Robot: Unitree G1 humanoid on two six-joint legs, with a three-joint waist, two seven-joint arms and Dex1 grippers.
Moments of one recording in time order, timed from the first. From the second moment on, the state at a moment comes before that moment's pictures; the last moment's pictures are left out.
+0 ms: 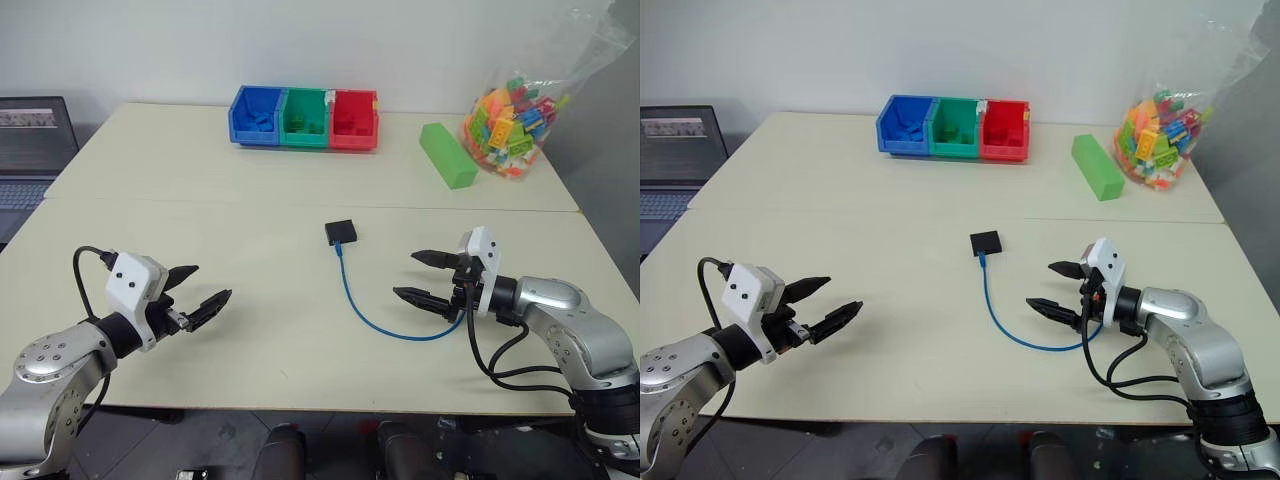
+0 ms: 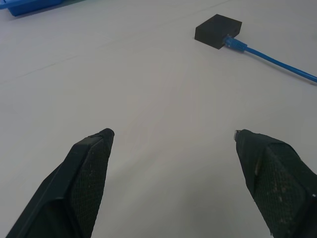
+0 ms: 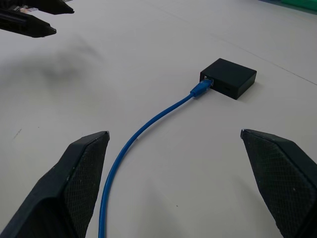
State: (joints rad) left arm 0.12 0.74 0.40 -0.40 -0.51 0.52 -0.72; right arm -0.29 -0.63 0.02 -0.27 0.49 0.56 0.88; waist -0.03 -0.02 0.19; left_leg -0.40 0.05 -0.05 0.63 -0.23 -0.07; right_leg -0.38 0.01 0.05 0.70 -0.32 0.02
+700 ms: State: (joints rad) left arm 0.11 0.74 0.38 -0.39 -0.50 0.50 -0.74; right arm -0.26 -0.60 0.03 -0.28 0.48 0.54 0.84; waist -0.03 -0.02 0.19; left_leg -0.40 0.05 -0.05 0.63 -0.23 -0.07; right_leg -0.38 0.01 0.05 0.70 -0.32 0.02
